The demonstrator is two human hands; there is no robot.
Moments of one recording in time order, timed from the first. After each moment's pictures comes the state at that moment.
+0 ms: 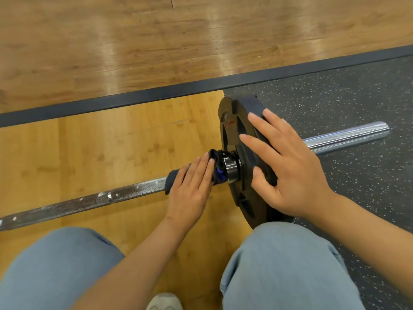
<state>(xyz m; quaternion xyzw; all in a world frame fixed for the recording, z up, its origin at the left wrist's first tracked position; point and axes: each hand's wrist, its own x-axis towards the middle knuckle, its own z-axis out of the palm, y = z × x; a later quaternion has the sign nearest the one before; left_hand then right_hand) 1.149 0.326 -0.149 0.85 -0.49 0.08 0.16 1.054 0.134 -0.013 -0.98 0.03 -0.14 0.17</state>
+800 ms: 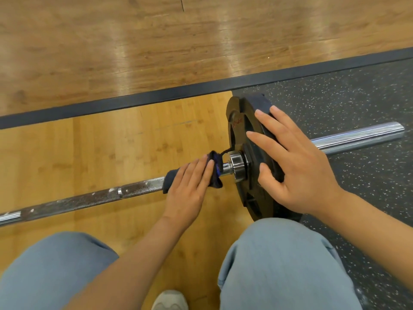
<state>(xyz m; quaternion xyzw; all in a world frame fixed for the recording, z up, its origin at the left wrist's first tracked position) 1.161 0.347 -0.144 0.85 -0.51 0.05 0.14 1.059 0.132 -0.012 -0.97 0.04 -0.14 0.18</state>
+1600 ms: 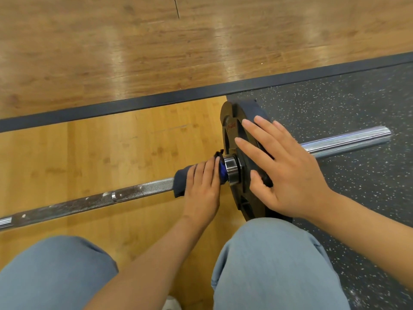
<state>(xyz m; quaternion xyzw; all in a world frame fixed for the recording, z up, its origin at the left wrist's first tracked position) 1.138 0.299 -0.150 0.87 -0.45 0.07 0.17 1.059 0.130 -0.012 -0.98 -0.02 -0.14 0.10</state>
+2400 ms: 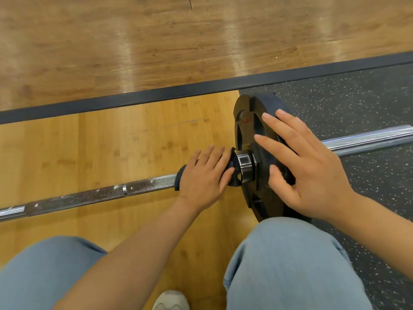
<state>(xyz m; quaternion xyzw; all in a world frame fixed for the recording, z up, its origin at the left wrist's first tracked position) 1.178 0.307 -0.138 0.86 -0.48 0.03 0.16 1.058 0.131 -0.013 -0.98 0.00 -0.14 0.15</state>
